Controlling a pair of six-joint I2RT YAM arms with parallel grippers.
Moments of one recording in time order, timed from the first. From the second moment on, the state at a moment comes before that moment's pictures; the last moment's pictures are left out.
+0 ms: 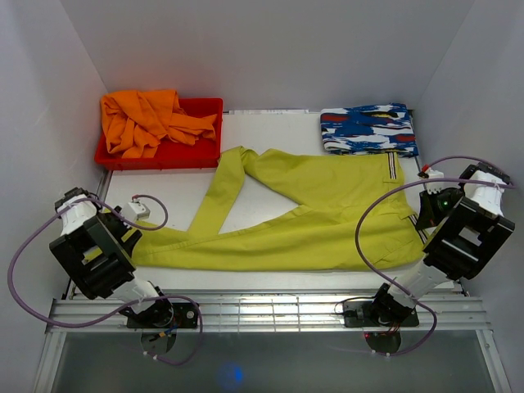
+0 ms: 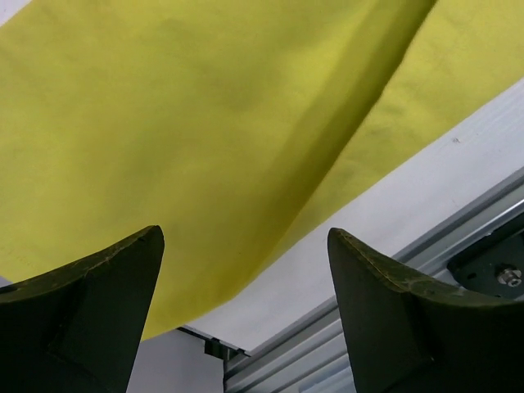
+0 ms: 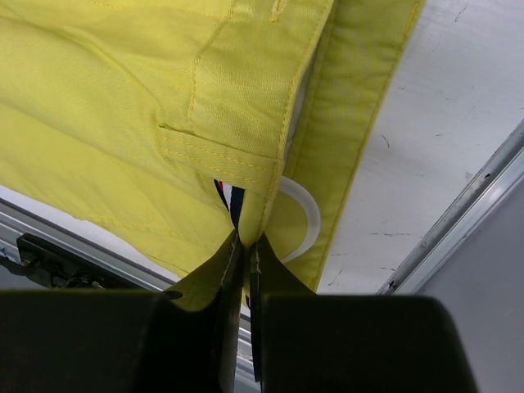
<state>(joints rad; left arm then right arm) 0.68 1.52 1.00 -1.08 0.27 1.53 -0.64 1.67 1.26 -1.18 -0.43 -0.97</state>
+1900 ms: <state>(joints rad) 0.47 1.72 1.37 -0.91 0.19 1.17 -0.63 1.63 1.05 -0.98 -0.37 -0.94</state>
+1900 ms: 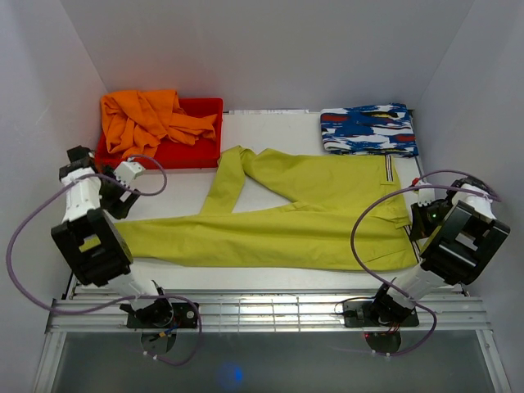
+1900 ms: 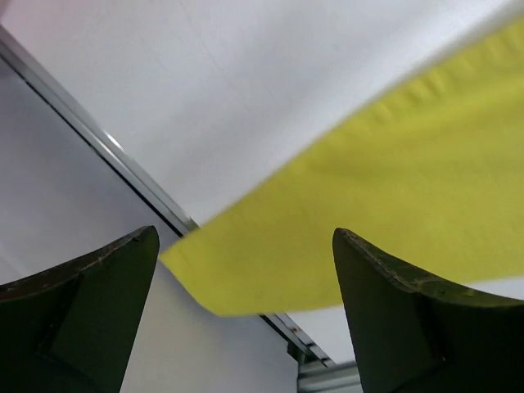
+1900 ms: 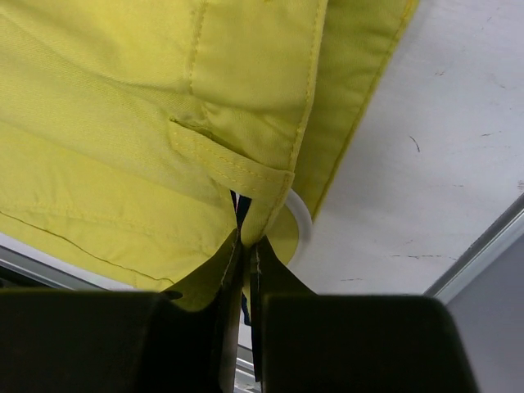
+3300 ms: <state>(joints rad) 0.41 1.95 1.28 -1.26 0.02 1.42 -0.62 1.64 1.17 -1.04 -0.32 -0.97</state>
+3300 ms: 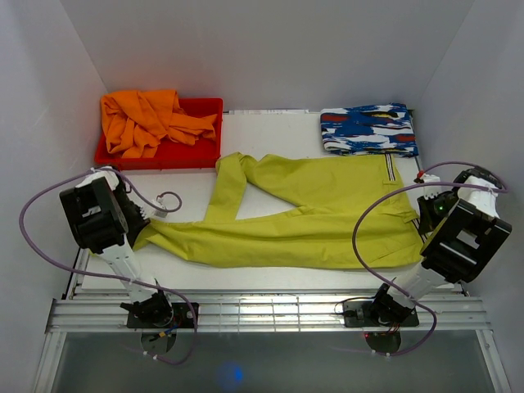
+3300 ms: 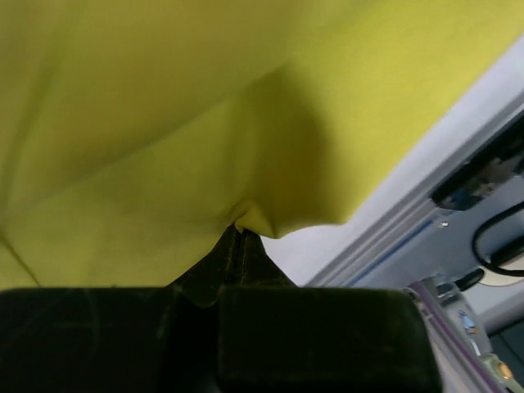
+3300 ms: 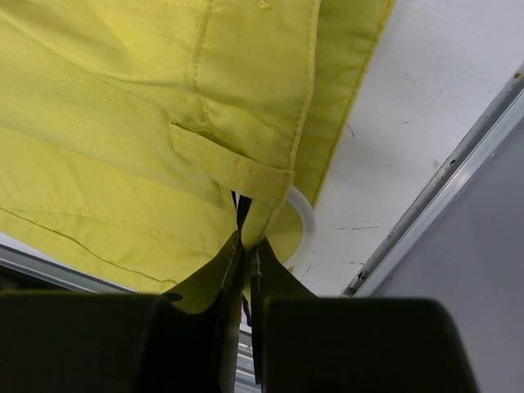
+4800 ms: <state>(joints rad) 0.49 1.76 1.11 -0.88 0.18 1.28 -0.62 1.55 1.03 -0.96 -0.27 -1.01</state>
